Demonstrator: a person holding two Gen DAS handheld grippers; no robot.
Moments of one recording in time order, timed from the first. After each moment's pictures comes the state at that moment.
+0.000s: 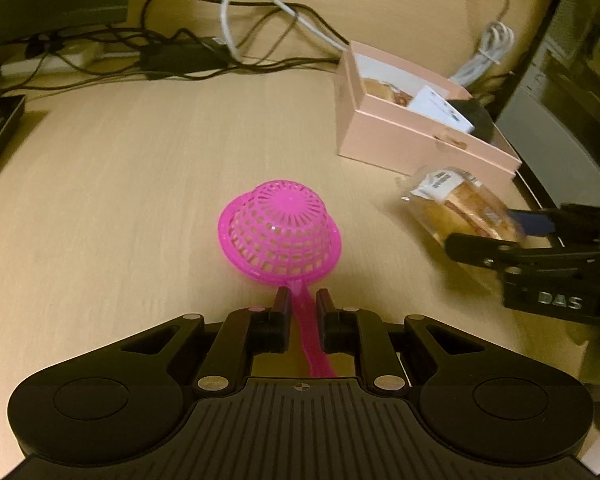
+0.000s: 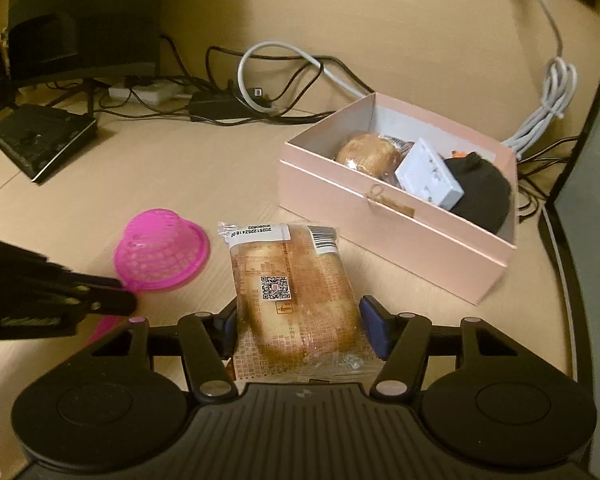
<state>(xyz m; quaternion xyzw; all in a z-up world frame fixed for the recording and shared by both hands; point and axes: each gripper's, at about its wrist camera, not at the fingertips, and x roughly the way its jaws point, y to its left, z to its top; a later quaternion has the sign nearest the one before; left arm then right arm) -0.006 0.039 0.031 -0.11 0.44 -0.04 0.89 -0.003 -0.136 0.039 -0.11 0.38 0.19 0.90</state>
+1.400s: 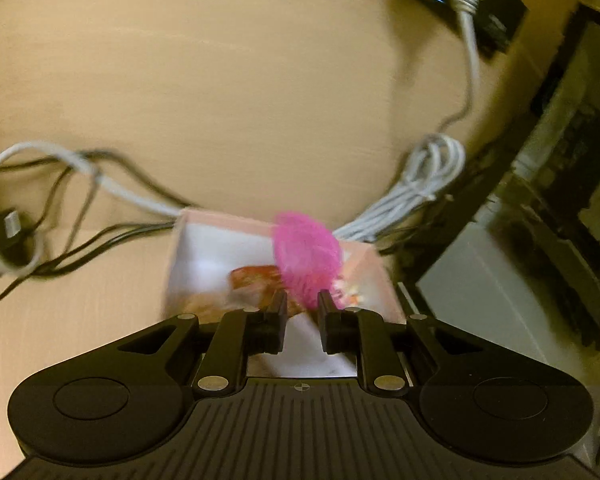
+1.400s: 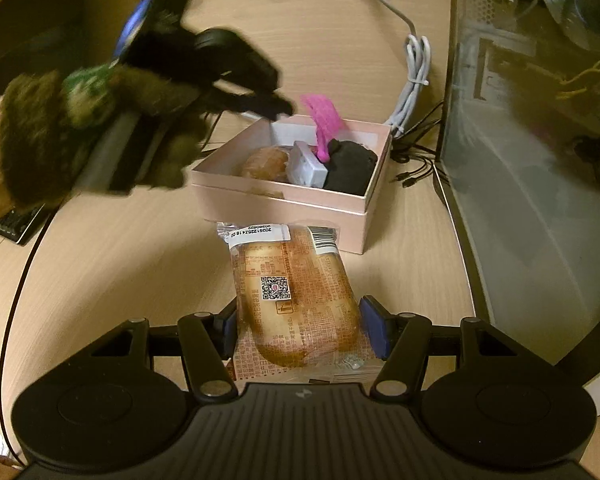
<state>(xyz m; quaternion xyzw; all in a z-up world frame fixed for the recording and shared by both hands) 0.207 -0.039 0.089 -0.15 0.36 -0.15 0.91 -0.042 -0.225 0.061 -0.01 0.36 0.11 0.93</state>
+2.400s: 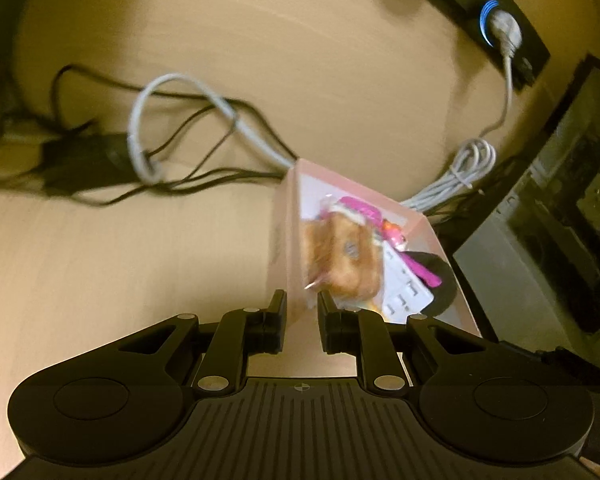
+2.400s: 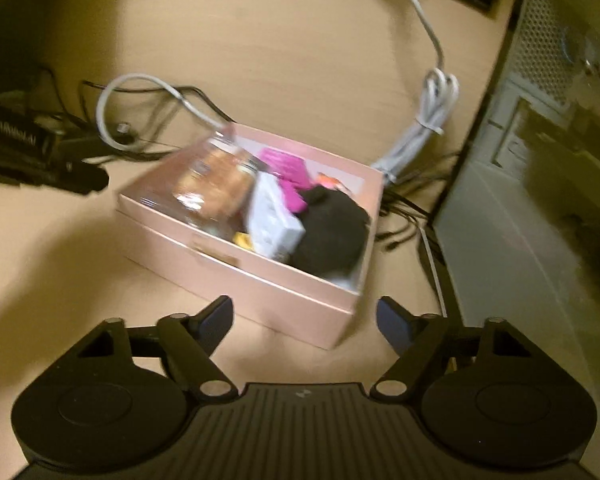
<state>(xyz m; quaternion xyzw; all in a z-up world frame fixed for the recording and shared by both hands) 0.130 0.035 0.062 -0.19 0.35 -0.11 0.91 0.061 -0.171 0.031 -0.12 0.33 0.02 0.93</state>
